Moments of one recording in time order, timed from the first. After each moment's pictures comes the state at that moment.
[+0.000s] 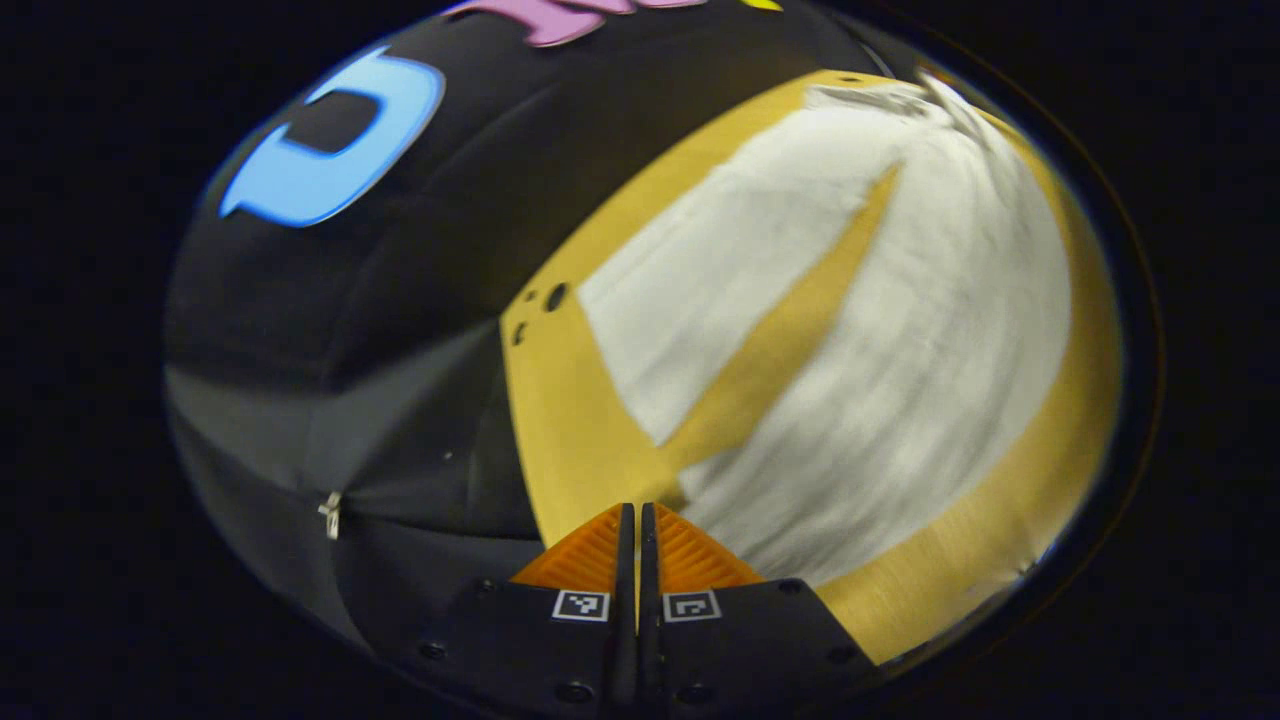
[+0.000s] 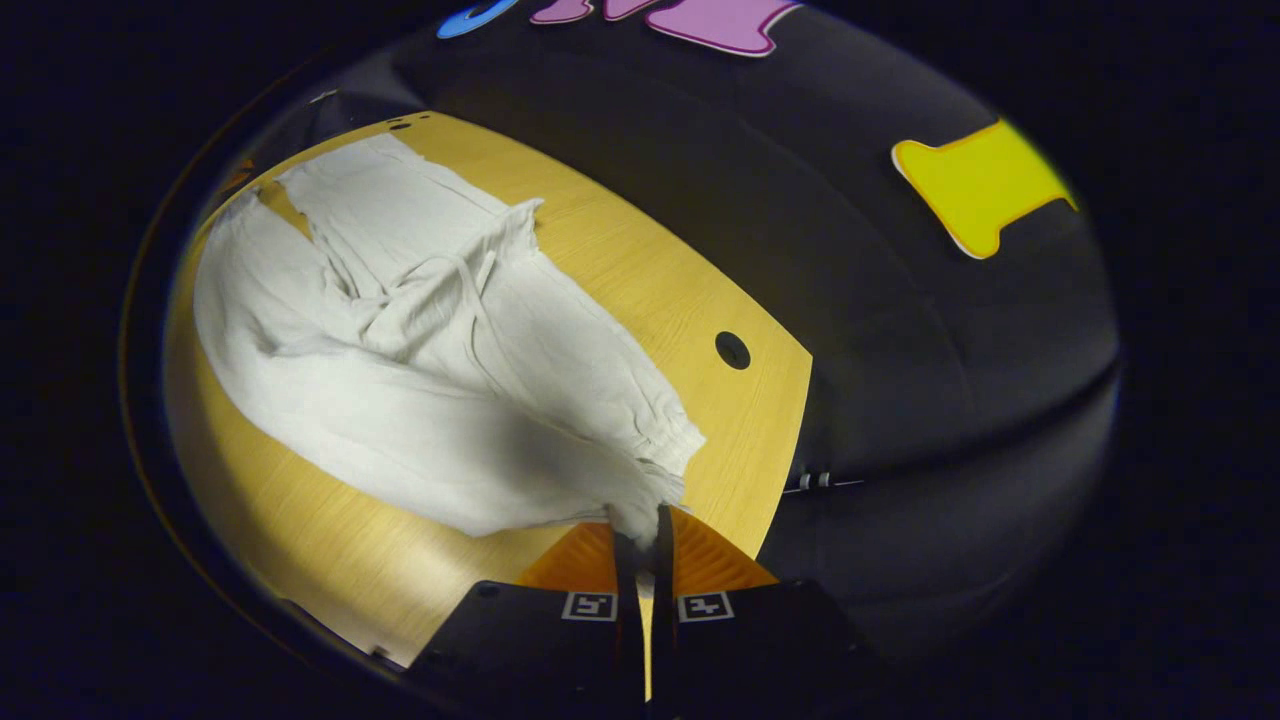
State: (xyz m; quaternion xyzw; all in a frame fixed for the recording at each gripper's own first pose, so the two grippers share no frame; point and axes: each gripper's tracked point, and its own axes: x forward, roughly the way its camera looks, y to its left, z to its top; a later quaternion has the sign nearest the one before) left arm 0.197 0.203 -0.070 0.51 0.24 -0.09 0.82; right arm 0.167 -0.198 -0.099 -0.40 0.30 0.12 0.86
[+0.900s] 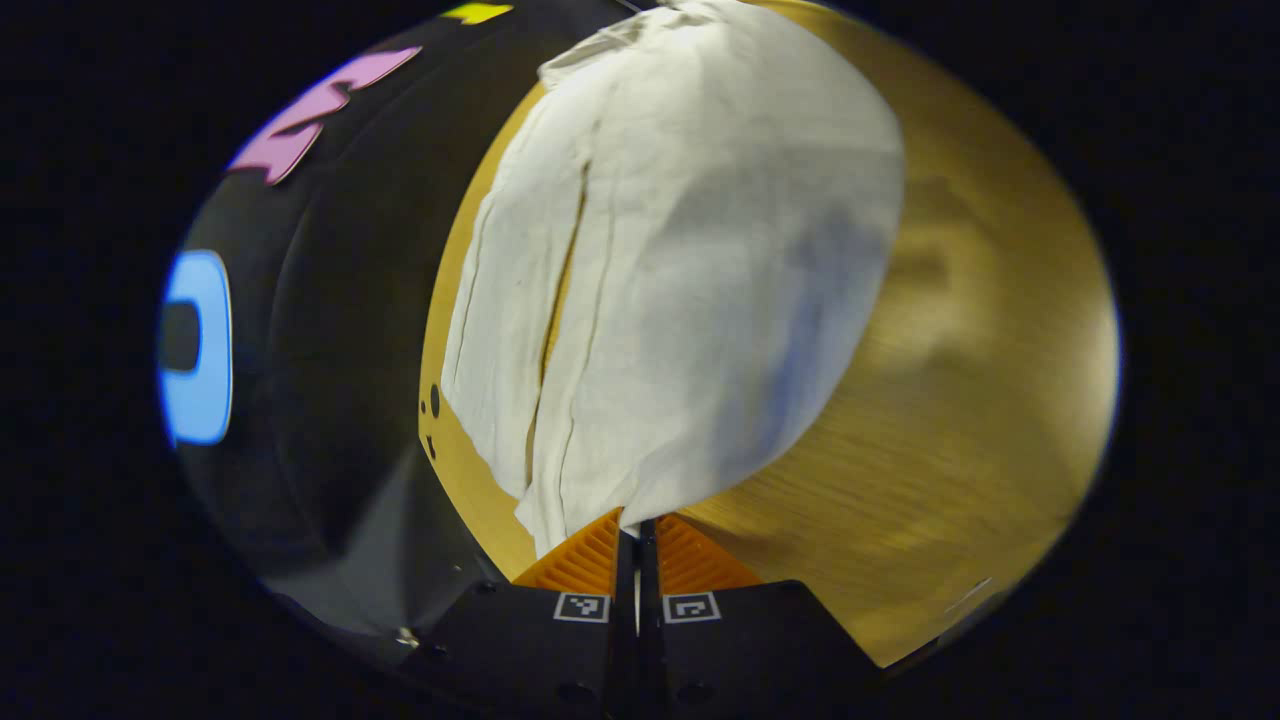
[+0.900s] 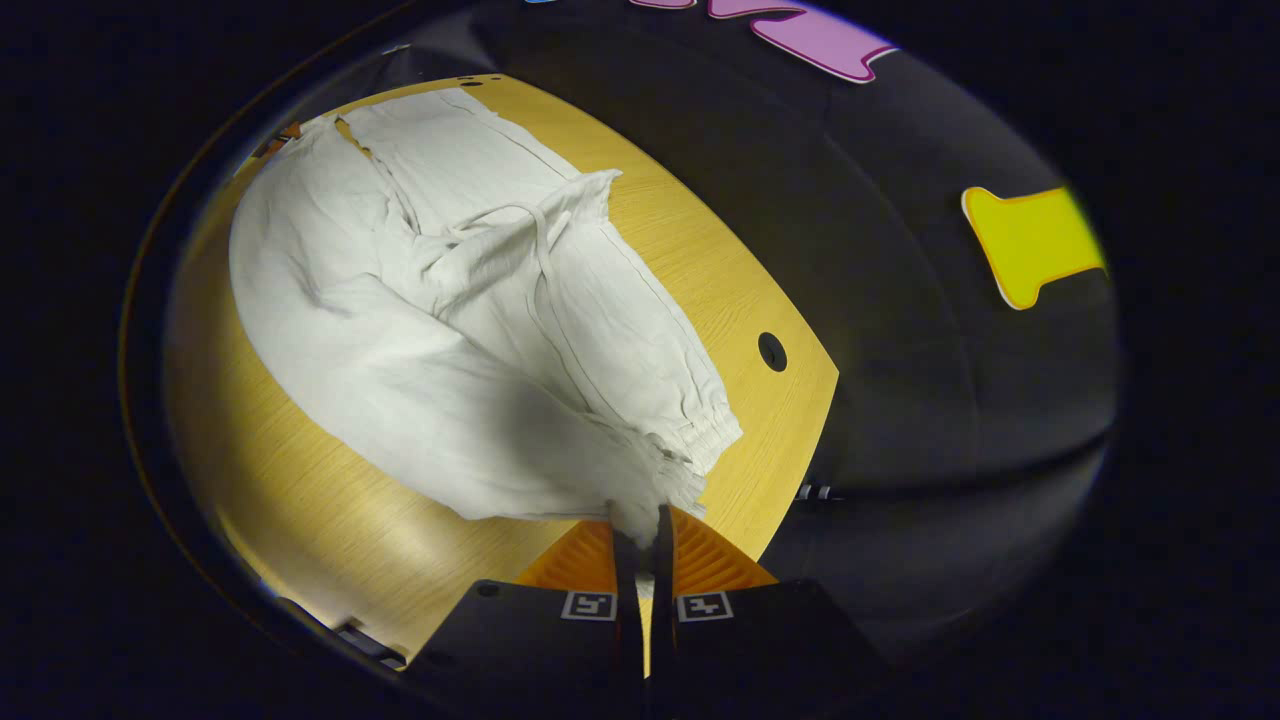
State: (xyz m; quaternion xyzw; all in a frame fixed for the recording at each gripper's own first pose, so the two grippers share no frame) left arm 0.221 0.163 -0.123 0.63 0.22 -0.11 0.74; right arm 0.153 -0.192 -0.120 -0.44 0.32 0.13 0.83
